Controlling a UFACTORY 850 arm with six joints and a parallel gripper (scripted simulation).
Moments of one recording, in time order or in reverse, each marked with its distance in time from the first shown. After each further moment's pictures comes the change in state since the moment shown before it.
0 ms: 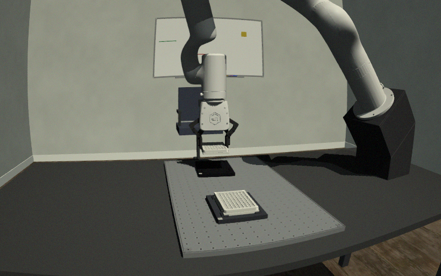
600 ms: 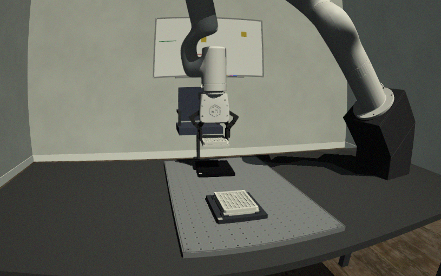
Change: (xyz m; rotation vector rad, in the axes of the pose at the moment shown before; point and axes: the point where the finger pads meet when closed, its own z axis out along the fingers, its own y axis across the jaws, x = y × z) arm 0.000 0.000 -0.026 0.000 0.000 0.000
